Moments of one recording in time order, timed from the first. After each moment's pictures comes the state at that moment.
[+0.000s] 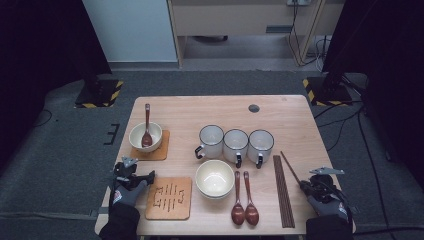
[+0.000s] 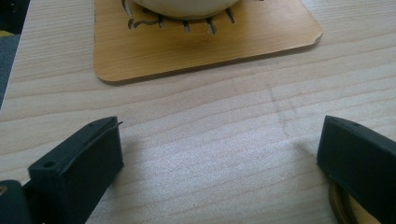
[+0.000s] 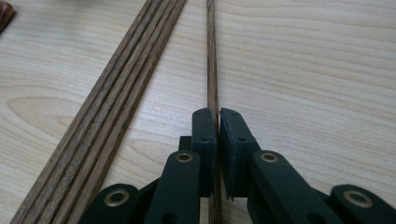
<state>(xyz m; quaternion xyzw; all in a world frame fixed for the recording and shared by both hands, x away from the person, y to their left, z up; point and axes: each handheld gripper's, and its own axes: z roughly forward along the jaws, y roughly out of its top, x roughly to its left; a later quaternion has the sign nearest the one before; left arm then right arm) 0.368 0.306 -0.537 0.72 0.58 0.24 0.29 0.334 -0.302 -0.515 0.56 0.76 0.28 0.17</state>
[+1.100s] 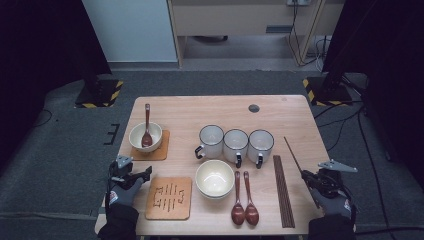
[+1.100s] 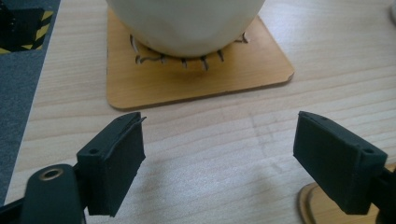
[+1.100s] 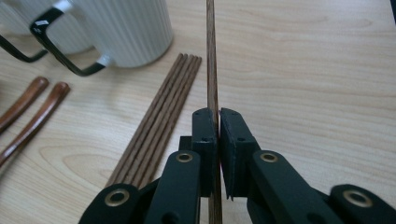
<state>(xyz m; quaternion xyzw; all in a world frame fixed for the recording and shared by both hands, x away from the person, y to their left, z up) 0.360 0.309 -0.517 0.70 0.58 0.25 0.34 0.334 -0.306 -0.483 0.55 0.72 0.36 0.20</state>
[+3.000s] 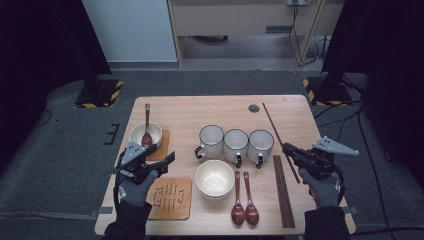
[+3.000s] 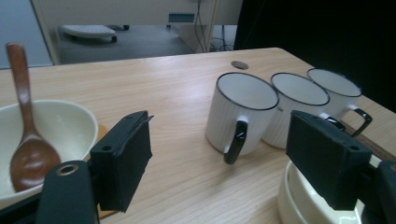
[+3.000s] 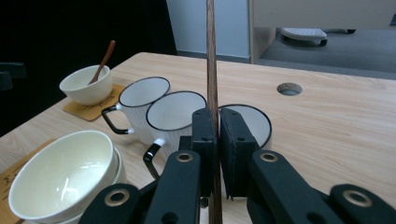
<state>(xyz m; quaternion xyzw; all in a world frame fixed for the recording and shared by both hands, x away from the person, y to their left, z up) 0.340 0.235 -0.420 0.69 0.45 0.23 0.52 0.347 -0.253 -0.396 0.44 0.70 0.53 0.20</state>
